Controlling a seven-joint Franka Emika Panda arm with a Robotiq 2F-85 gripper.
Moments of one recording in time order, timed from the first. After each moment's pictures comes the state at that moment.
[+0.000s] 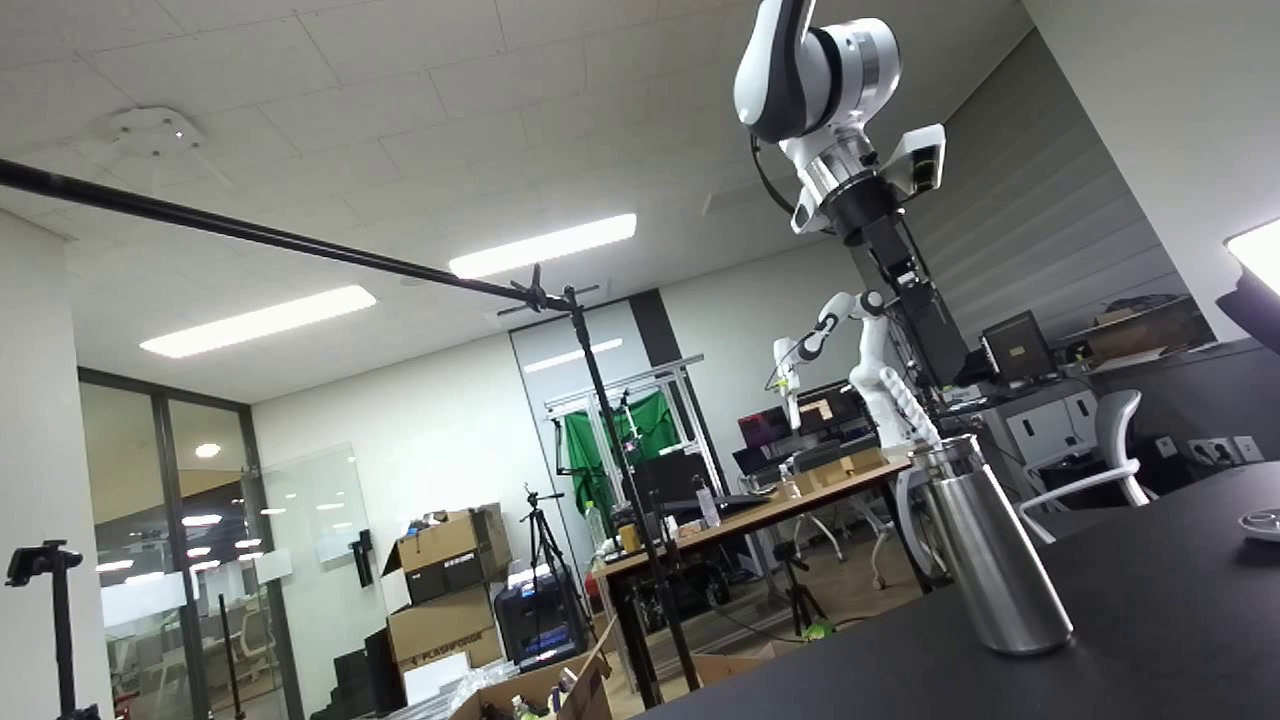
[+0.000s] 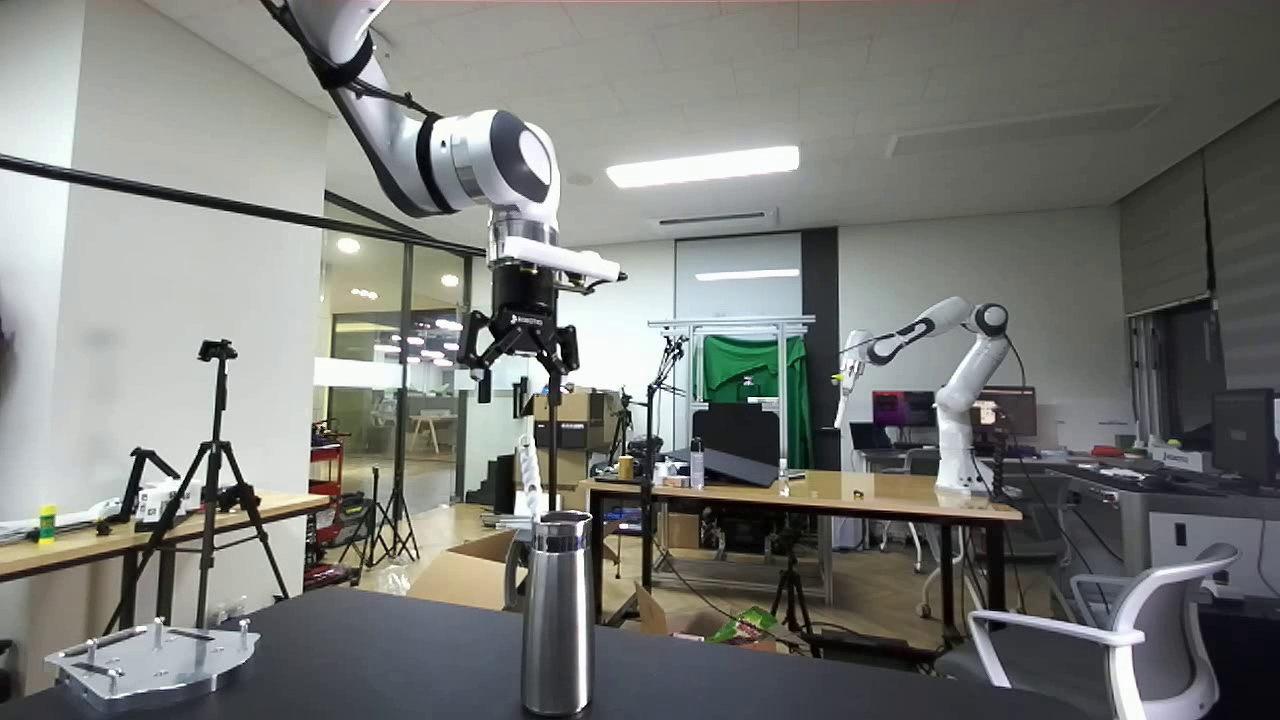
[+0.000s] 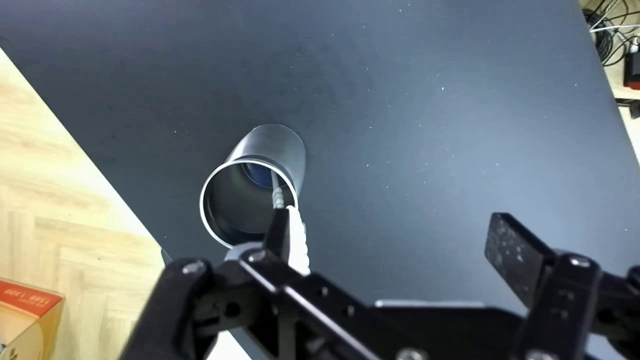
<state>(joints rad) 0.03 0.25 0.11 -1.78 -0.08 1.97 -0.96</state>
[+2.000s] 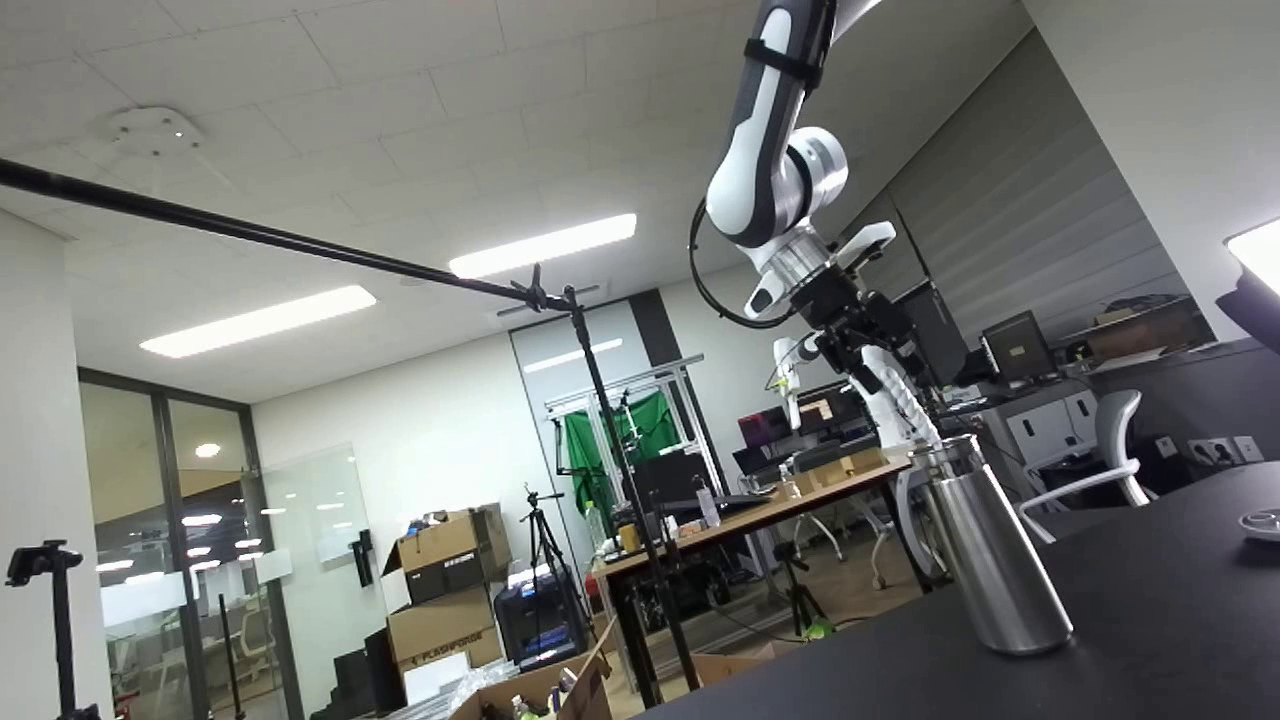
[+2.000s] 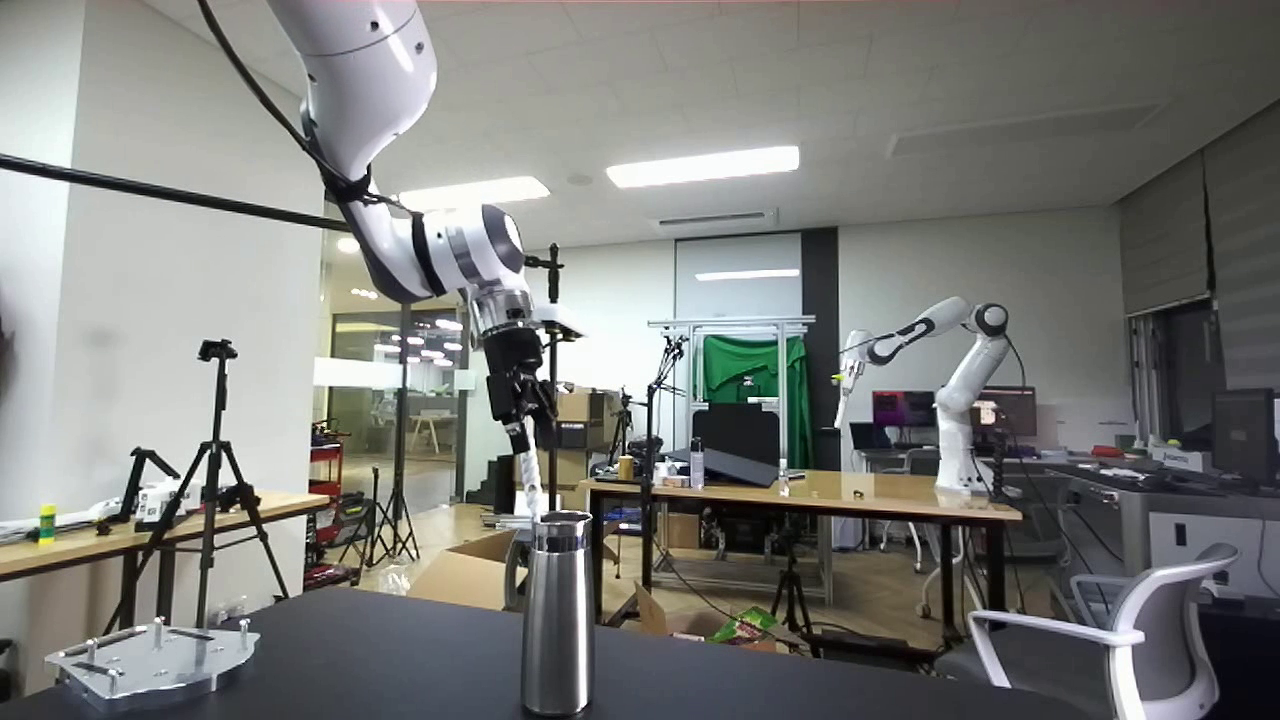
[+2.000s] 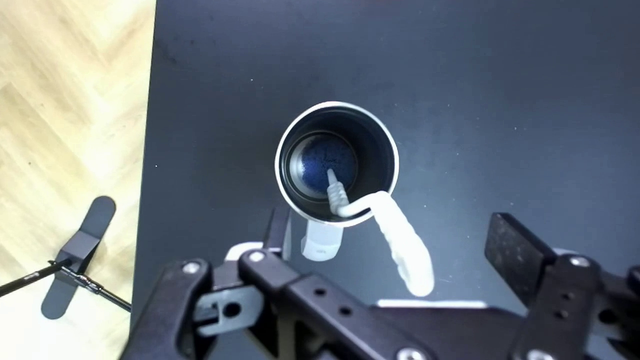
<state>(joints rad) 0.14 0.53 0.12 -1.53 -0.39 2.00 -1.36</state>
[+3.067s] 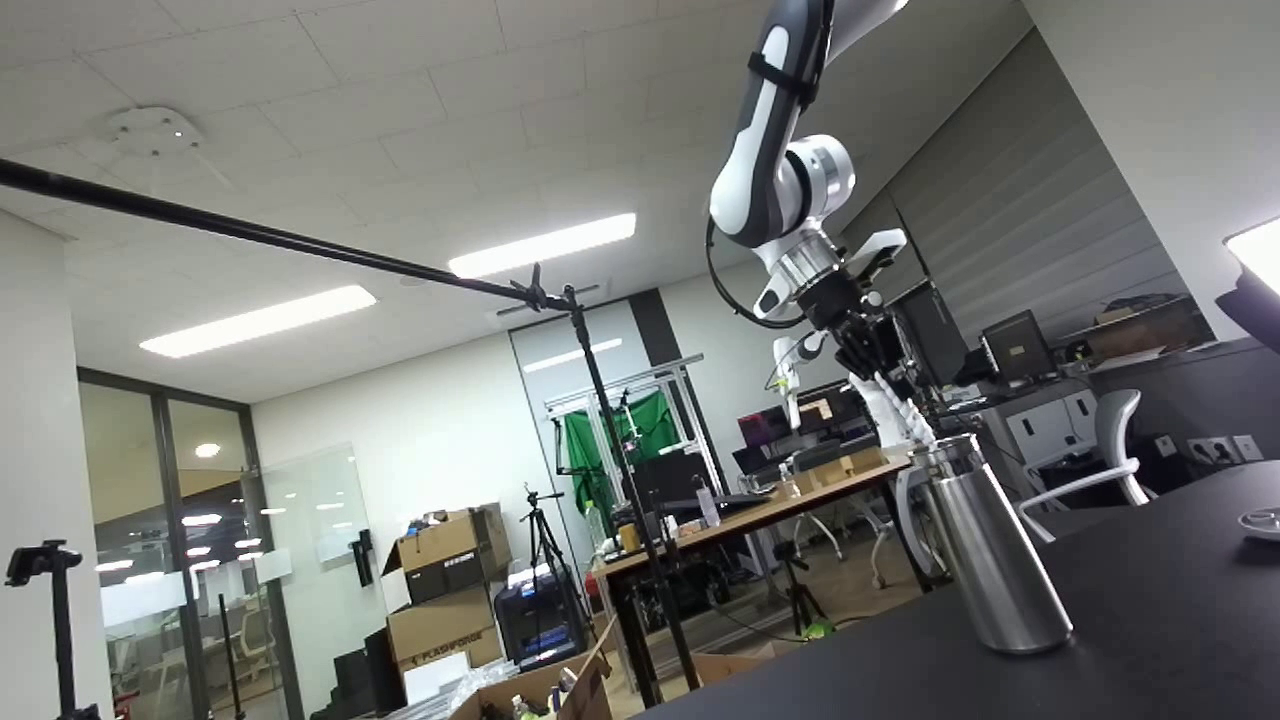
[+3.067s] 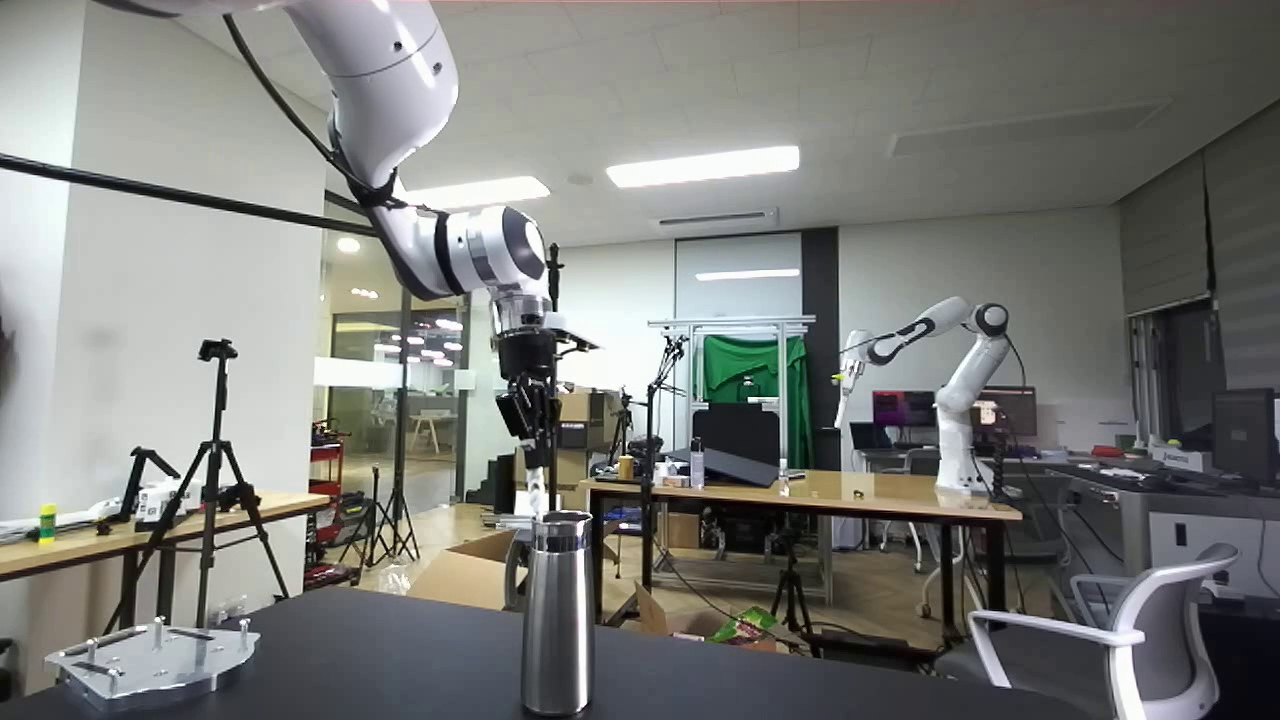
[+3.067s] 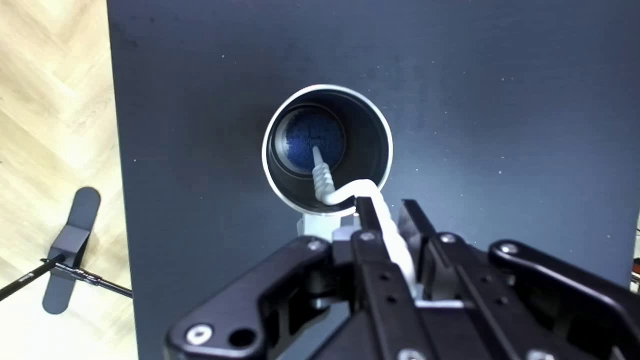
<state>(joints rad) 0.11 0.59 0.12 -1.43 -0.26 1.92 -1.35</state>
